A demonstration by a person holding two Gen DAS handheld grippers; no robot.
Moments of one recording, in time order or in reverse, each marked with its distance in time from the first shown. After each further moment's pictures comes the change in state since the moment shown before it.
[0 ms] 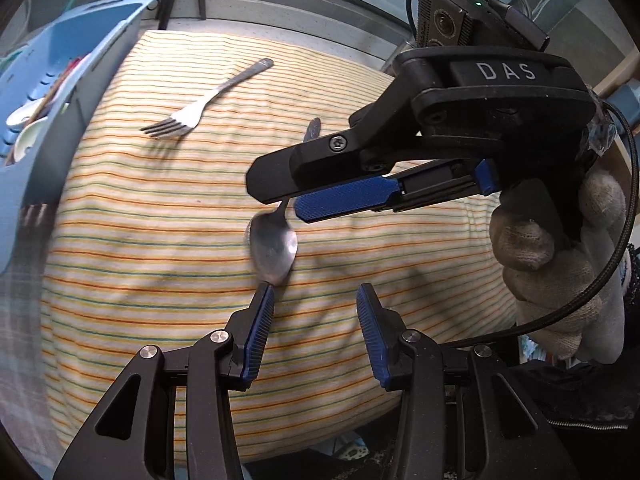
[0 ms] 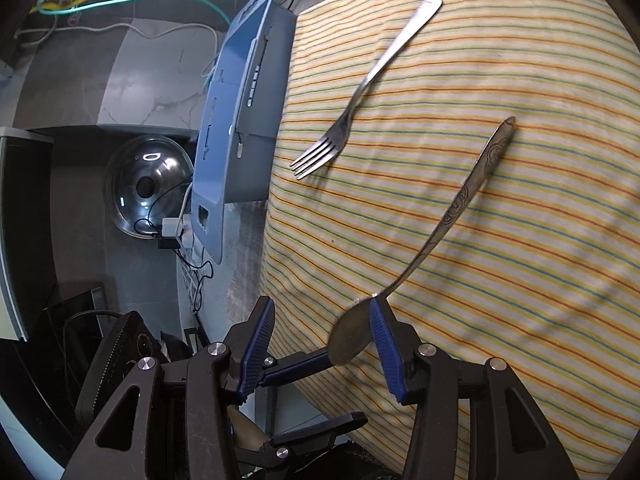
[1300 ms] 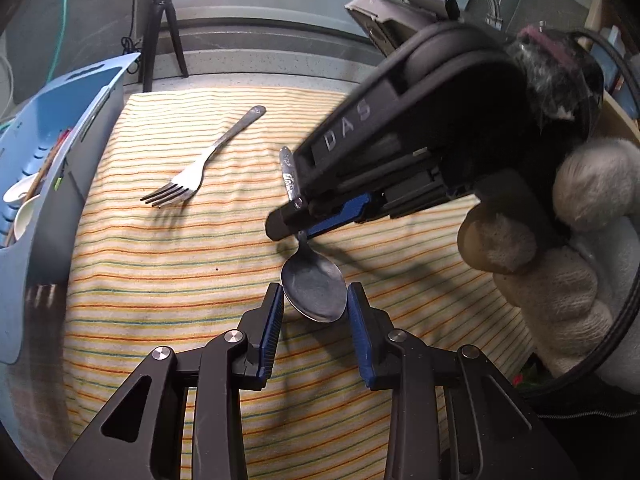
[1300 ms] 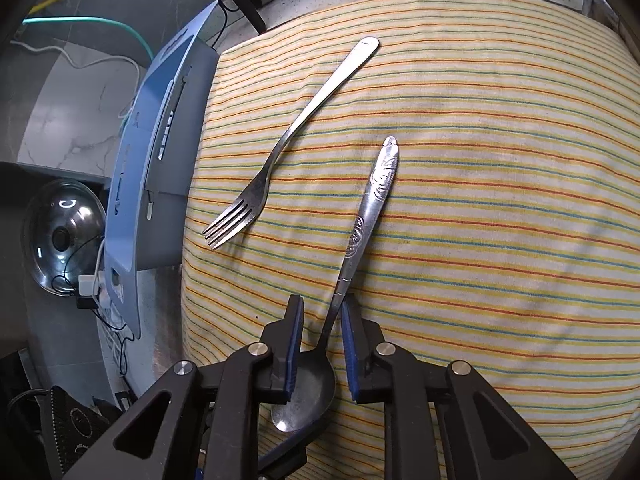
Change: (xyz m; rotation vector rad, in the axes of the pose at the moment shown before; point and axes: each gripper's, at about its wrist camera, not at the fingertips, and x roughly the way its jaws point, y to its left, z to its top) left arm 0.013 0.010 0.011 0.177 -0.162 0.043; right arm 0.013 -0.002 0.017 0.097 -0.161 -0.334
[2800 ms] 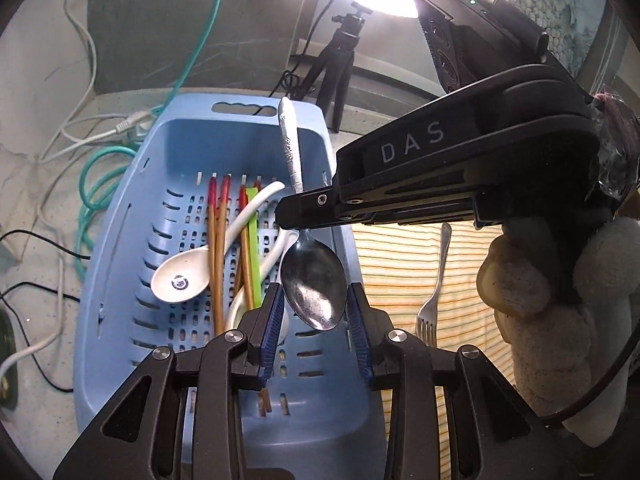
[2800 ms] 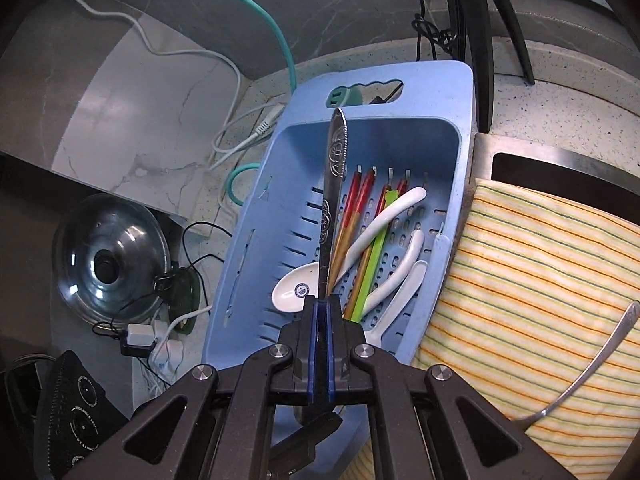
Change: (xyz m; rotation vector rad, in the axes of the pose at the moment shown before) left arm -0.053 0.181 0.083 -0.172 -0.043 0.123; right arm 0.045 0.185 0.126 -0.200 -0.085 0.119
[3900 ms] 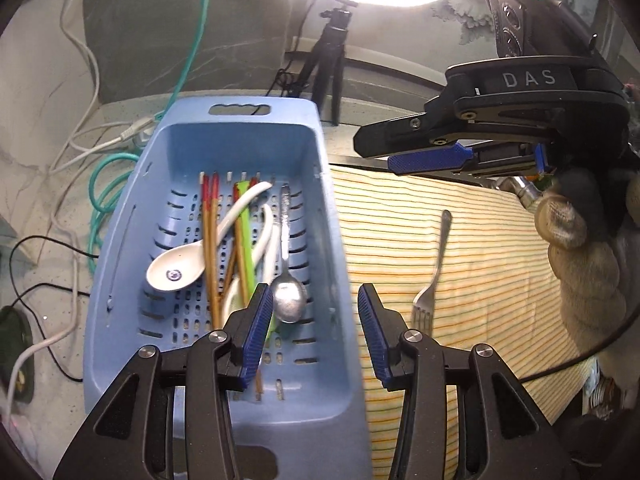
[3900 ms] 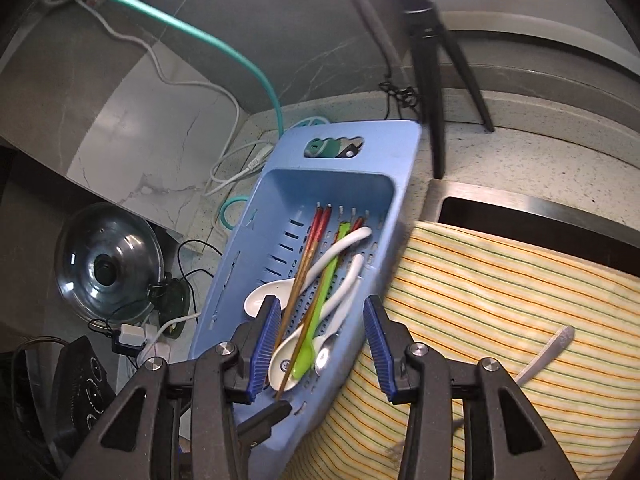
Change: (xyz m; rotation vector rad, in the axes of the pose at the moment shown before) left arm -0.011 -0.024 -0.003 0.048 0.022 0.064; right arm -0.075 -0.032 -0.008 -0.049 -0.112 -0.024
